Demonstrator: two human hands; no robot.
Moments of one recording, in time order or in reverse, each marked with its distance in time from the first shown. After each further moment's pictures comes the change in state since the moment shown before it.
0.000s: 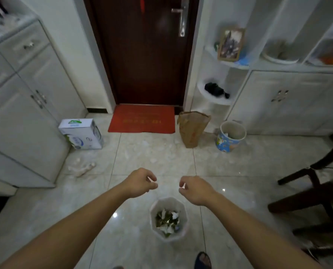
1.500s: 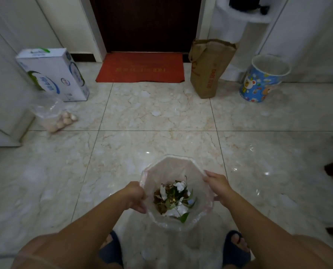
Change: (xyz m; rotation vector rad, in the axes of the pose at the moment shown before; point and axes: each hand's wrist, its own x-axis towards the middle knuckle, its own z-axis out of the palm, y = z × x) left_hand 0.221 -0.377 0.358 -0.524 -0.080 -0.567; right_hand 0.197 0.224 0.459 0.998 0.137 0.598
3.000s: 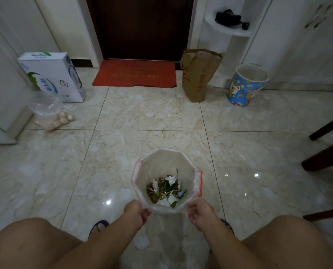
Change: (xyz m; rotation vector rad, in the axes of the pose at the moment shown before) left_hand -0.043 -0.076 0.083 -0.826 0.250 -0.214; right_hand -0.080 0.094 0.029 0.696 0.012 0.394
